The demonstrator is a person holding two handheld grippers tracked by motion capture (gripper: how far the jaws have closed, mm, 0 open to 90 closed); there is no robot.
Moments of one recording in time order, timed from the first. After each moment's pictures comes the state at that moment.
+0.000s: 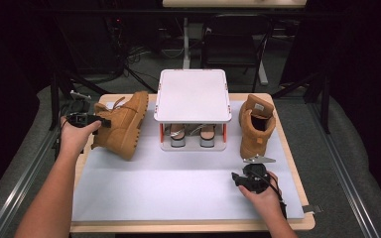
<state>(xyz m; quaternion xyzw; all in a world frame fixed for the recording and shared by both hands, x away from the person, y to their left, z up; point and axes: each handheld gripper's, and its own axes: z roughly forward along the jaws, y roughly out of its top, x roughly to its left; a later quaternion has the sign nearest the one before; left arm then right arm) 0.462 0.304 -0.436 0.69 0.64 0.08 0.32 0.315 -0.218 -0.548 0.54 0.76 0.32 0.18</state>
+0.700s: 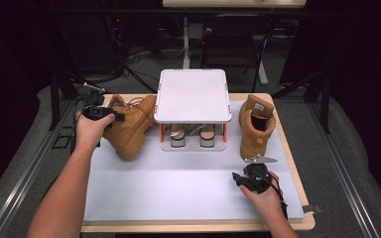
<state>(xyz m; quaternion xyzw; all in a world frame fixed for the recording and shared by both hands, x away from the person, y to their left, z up) 0.471 0.260 -0.419 0.69 0.63 0.05 0.35 0.315 -0.222 -0.548 0.54 0.76 0.33 0.17</state>
